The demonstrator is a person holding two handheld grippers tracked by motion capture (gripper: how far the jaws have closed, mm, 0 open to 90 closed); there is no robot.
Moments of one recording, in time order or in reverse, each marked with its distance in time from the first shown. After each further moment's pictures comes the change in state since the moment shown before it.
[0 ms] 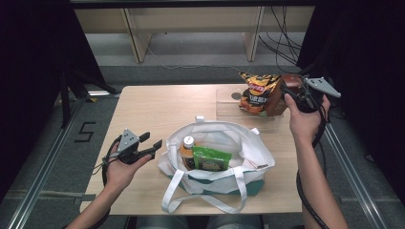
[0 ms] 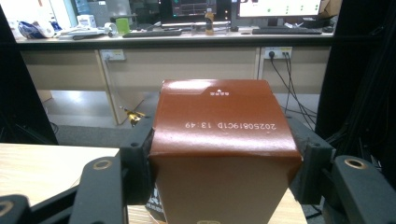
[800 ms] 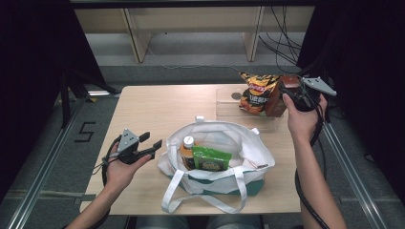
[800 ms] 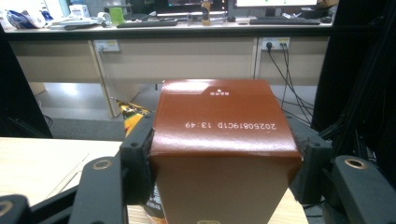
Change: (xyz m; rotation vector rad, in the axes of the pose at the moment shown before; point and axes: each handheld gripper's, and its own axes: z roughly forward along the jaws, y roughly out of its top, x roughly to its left) left arm 0.000 0.000 0.000 -0.001 0.001 0.000; right arm 0.000 -0.004 0.010 0.046 -0.016 0.006
